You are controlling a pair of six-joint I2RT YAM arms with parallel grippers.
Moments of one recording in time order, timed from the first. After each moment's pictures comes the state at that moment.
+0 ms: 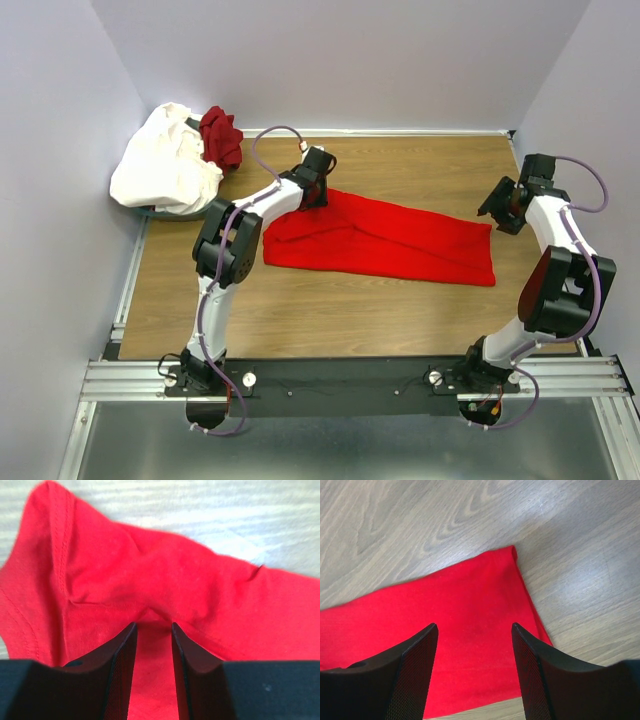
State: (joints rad) left arm -0.51 2.18 1.66 -0.36 -0.21 -0.43; right arm -0.28 1.61 1.19 -0.57 -0.03 0.39
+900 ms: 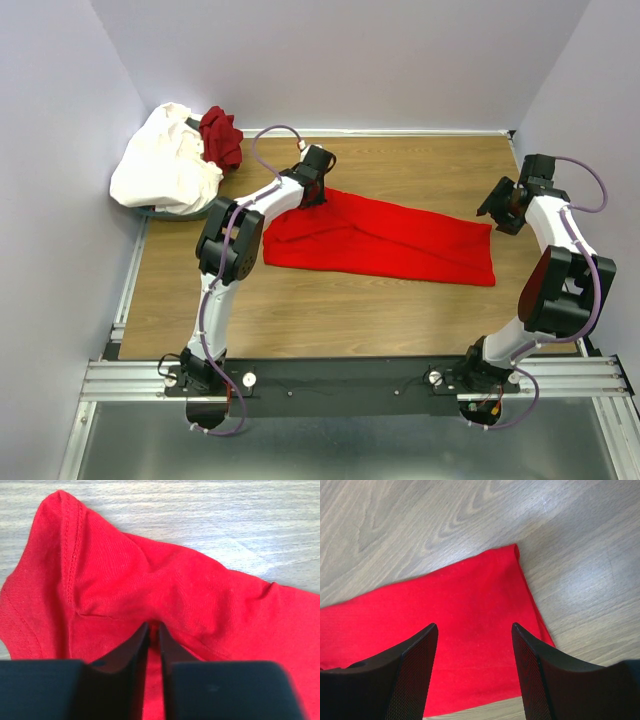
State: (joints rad) left arm -0.50 2.22 1.71 -0.38 -0.24 -0.44; right arm -0.28 1.61 1.19 -0.57 -0.05 0.39
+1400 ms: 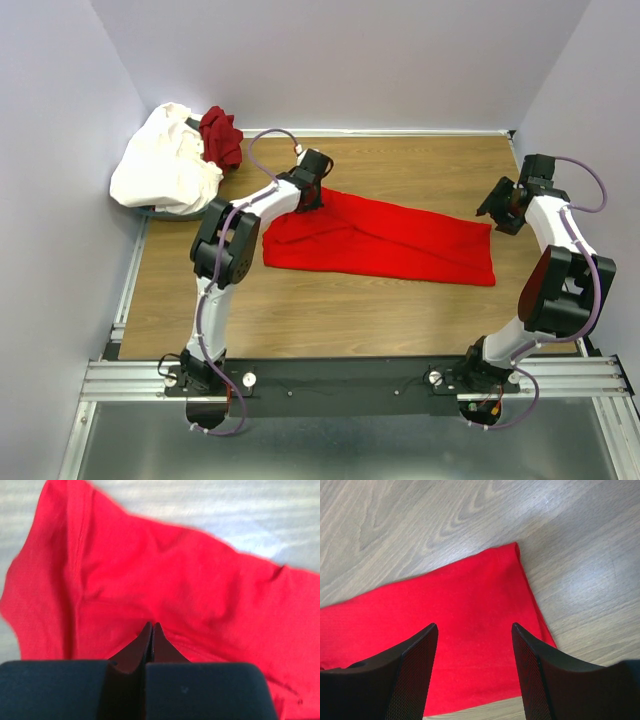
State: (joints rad) left arm -0.50 2.18 1.65 -0.38 -0.24 -0.45; right arm -0.28 1.61 1.19 -0.57 -0.05 0.39
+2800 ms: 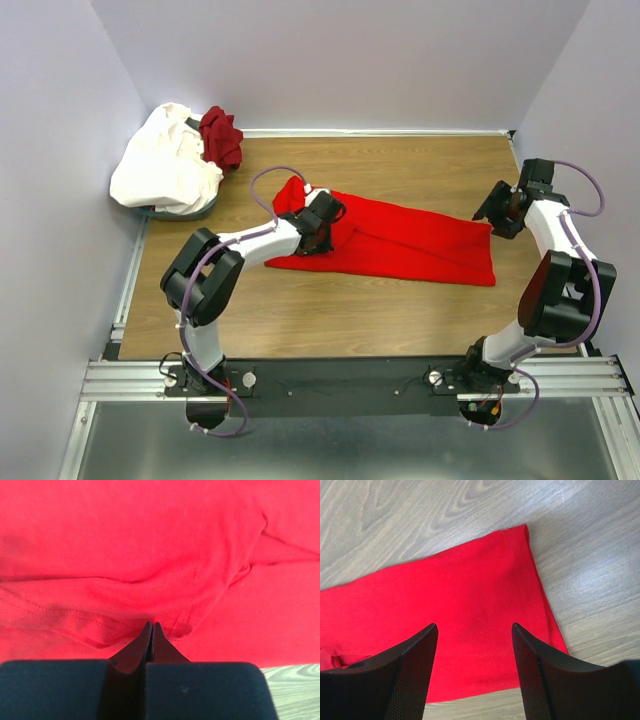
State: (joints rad) left arm -0.70 1.82 1.18 -0.34 -0.21 -0.62; right arm -0.28 1.58 1.15 -0.58 -0.10 0.37
